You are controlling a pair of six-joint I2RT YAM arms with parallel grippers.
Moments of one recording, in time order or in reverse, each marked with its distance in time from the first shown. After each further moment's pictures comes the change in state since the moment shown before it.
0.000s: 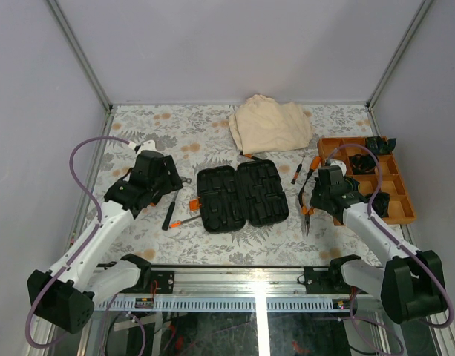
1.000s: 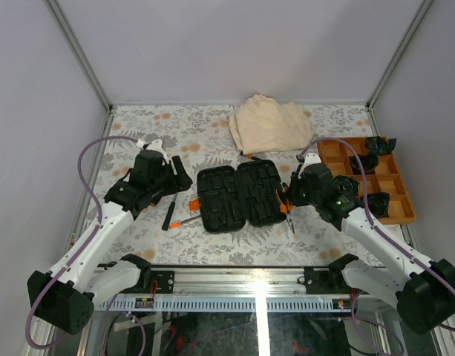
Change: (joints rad) left arm 0.000 -0.013 -0.016 0.073 0.205 0.032; right arm 0.249 -0.097 0.072 0.050 -0.159 -0.094
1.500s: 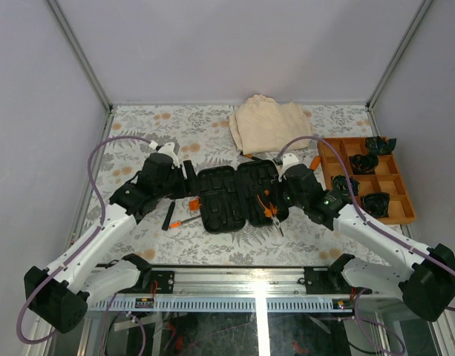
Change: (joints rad) left arm -0.097 -0.001 -0.001 0.019 0.032 -0.003; right arm 0.197 0.063 0.087 0.005 0.007 -0.010
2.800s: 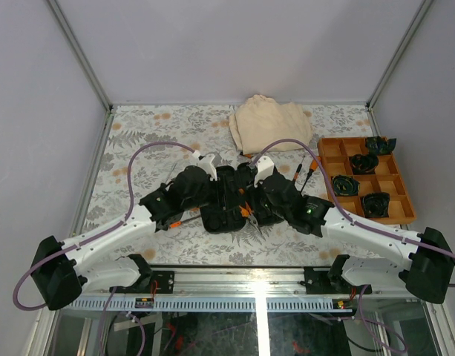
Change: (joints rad) left arm -0.353 0.126 -0.055 0.325 0.107 -0.194; right arm 0.288 0.088 0.058 0.207 0.175 -0.022
